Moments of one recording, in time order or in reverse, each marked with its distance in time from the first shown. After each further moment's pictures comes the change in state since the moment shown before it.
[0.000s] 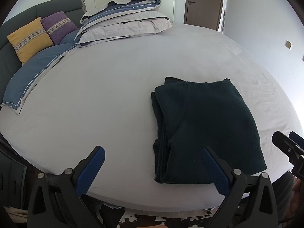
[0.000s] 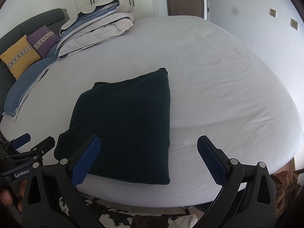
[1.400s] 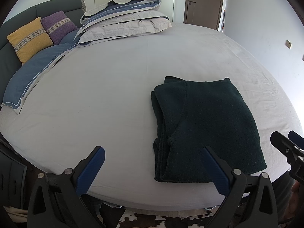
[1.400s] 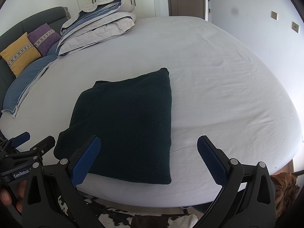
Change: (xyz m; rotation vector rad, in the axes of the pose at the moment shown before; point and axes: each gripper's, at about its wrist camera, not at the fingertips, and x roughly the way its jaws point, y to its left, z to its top) left arm 0.000 -0.002 -0.002 0.002 0.002 0.001; right arm 0.005 0.001 0.000 -0.018 0.002 -0.002
